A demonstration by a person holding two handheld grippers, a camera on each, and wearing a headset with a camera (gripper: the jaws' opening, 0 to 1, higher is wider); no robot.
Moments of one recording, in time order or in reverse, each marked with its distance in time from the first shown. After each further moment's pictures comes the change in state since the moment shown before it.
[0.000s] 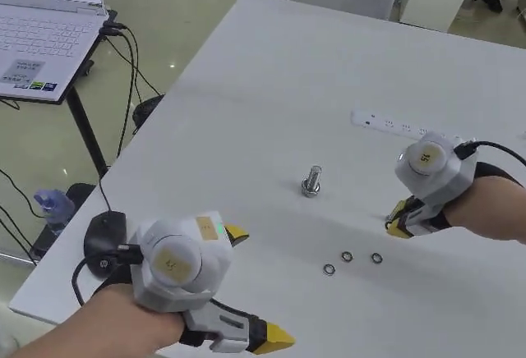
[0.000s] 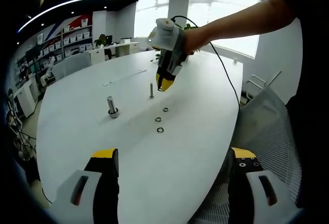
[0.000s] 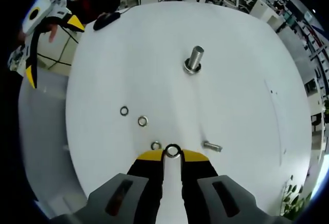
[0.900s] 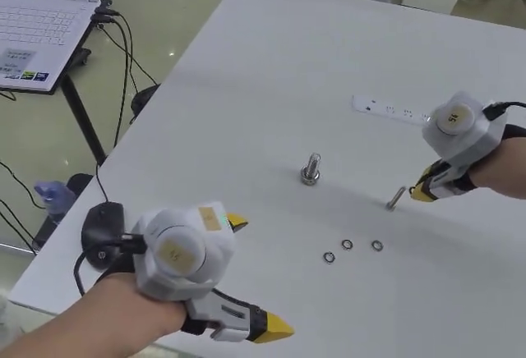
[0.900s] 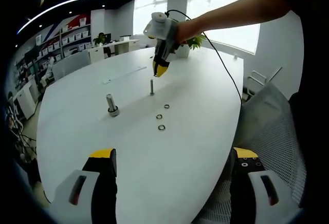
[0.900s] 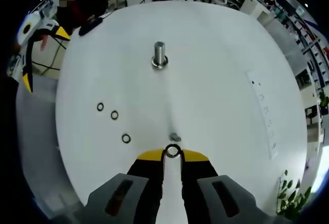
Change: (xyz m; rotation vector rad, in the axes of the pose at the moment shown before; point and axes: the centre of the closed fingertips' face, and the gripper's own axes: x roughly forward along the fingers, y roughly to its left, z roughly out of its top) left arm 0.008 0.005 -0.004 0.015 0.031 0.004; right arm -0.012 -0.054 -0.010 0.049 -0.005 -0.050
